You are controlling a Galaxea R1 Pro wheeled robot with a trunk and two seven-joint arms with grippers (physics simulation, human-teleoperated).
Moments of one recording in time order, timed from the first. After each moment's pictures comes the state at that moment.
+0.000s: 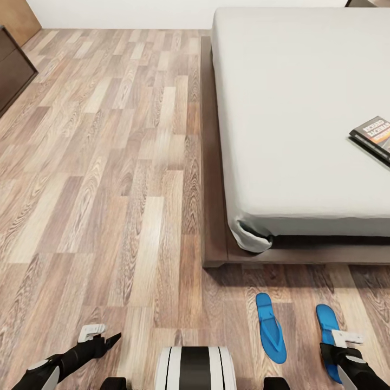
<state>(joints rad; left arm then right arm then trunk) -0.41 0.24 0.22 -0.46 0.10 0.04 -0.66 -0.41 -0.34 0.04 -0.48 -0.21 0.13 -0.13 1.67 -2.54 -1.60</state>
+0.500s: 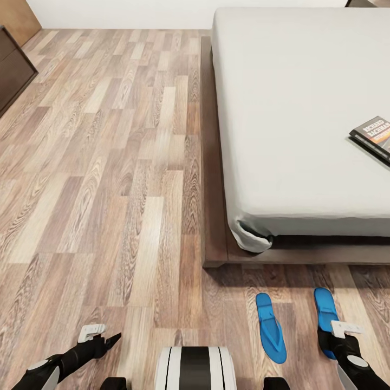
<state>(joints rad) -0.41 0.24 0.22 -0.46 0.10 0.04 -0.66 -0.41 -0.34 0.04 -0.49 -0.21 -0.09 -0.13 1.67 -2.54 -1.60</state>
